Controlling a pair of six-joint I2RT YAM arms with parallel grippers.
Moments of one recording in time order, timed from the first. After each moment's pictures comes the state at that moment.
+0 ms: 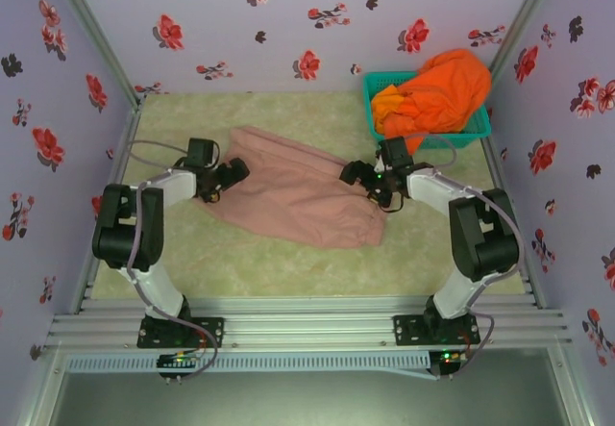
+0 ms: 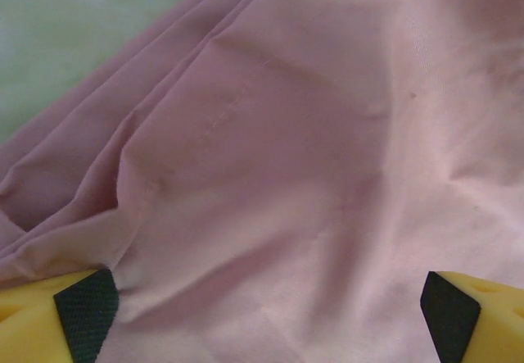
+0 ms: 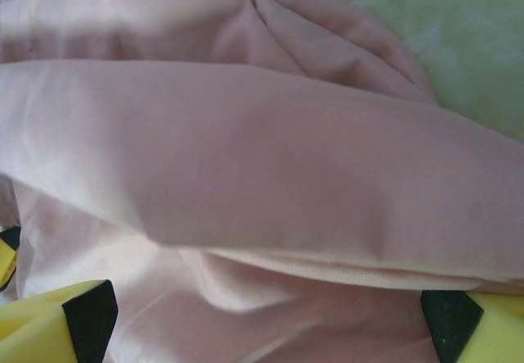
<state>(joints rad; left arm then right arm) -0.16 1.74 0.95 -0.14 0.15 -0.65 0.30 1.70 1.00 -0.29 -0.39 0.75</state>
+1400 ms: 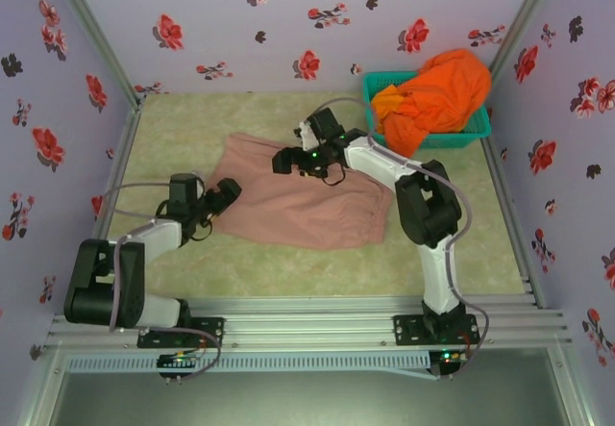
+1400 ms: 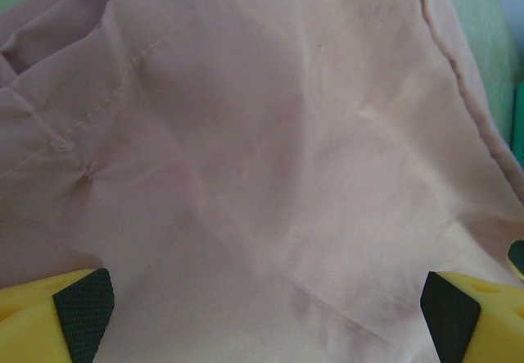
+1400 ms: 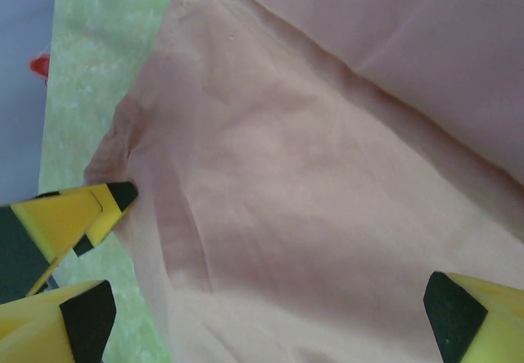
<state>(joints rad) -0.14 1.39 0.50 0.16 0.27 -0.81 0.59 2.11 1.67 -0.51 -0.55 0.49</state>
